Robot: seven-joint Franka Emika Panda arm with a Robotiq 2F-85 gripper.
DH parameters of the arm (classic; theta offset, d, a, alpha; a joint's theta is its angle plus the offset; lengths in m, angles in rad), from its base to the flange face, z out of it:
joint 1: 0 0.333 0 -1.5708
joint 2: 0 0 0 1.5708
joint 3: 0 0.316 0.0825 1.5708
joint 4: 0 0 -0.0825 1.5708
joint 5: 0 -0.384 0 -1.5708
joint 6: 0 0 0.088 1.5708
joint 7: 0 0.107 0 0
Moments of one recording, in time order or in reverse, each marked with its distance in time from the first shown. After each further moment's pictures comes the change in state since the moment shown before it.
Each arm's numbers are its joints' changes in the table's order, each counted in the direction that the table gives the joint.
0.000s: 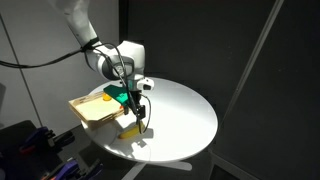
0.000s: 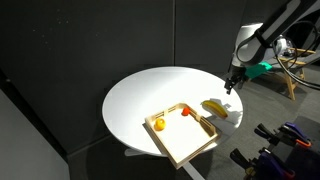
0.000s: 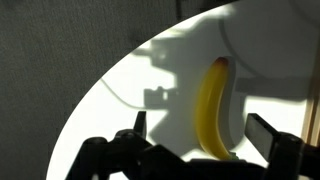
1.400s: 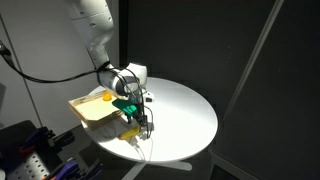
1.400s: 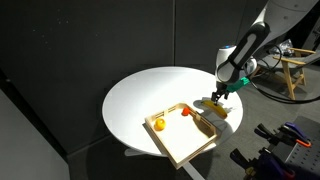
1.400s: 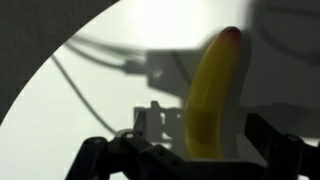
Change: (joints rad) arm 0.083 0.345 -0.008 0.240 0.002 0.051 0.039
